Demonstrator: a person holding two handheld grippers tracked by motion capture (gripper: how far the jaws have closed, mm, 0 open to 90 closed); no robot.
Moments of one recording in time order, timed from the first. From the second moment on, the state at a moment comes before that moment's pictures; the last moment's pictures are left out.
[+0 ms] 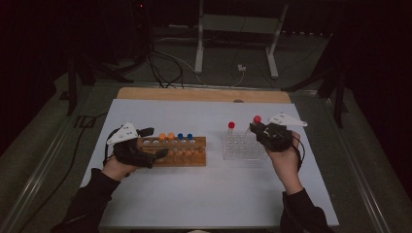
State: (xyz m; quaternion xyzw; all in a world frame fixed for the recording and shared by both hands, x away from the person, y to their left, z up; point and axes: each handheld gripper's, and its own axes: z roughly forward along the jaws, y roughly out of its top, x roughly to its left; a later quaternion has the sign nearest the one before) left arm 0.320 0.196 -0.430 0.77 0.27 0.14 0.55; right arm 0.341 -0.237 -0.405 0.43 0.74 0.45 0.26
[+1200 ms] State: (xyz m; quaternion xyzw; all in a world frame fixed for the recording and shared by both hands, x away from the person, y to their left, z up) left arm 0.305 0.167 -0.423 0.79 0.23 0.10 0.56; right arm 0.300 -0.138 -0.431 0.29 0.84 0.44 0.14
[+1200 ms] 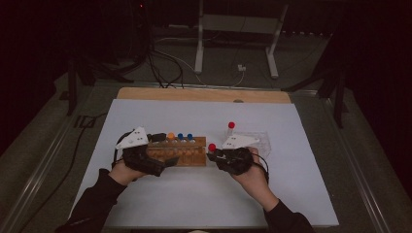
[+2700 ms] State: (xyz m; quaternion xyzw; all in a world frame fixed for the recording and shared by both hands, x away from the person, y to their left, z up) left arm 0.290 0.119 -0.434 0.81 0.15 0.06 0.56; right arm 0.276 -0.101 -0.441 0.23 0.86 0.44 0.08
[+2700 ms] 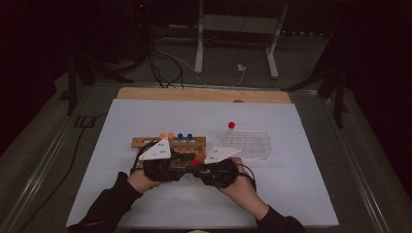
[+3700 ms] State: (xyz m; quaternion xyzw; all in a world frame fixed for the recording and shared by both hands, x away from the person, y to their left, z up) left arm 0.299 0.167 -0.398 0.78 0.20 0.14 0.57; right arm 0.277 -0.109 -0.433 0.26 0.83 0.48 0.10
